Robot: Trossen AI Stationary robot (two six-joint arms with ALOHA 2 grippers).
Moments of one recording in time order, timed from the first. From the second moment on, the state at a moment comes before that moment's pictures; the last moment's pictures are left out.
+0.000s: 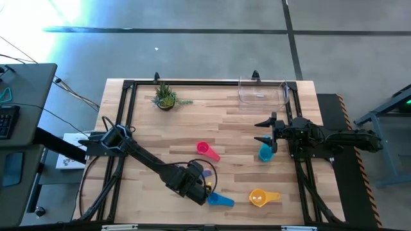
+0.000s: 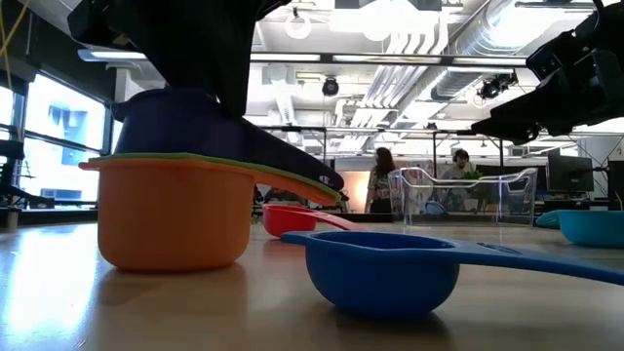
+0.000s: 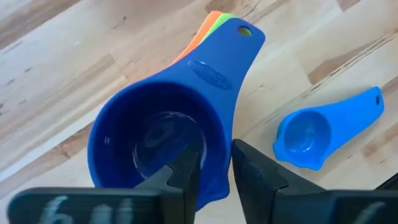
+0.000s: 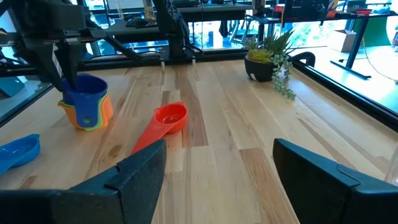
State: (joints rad) left arm -0.54 2.07 1.73 -1.05 -0.26 -1.50; right arm -0.12 0.18 0.01 0.01 -0.03 0.03
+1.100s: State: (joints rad) left arm -0.55 2.10 1.74 -1.02 -0.25 -1.52; right arm -0.12 0.18 0.01 0.01 -0.03 0.03
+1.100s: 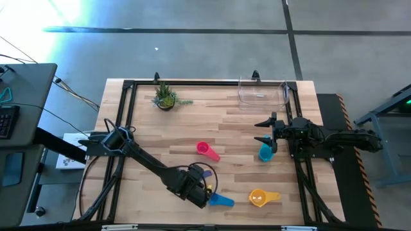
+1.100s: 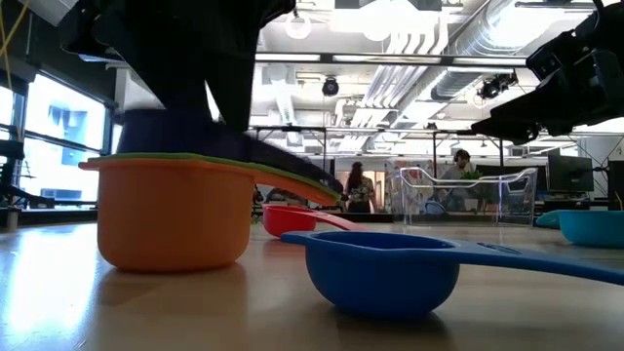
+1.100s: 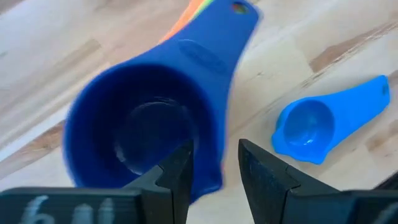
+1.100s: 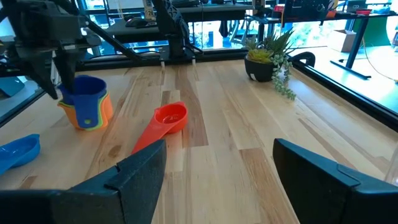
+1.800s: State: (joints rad) left arm -0.53 2.00 1.74 -1.03 -0.30 -1.31; right arm -0.12 0.18 0.01 0.01 -0.03 0.03
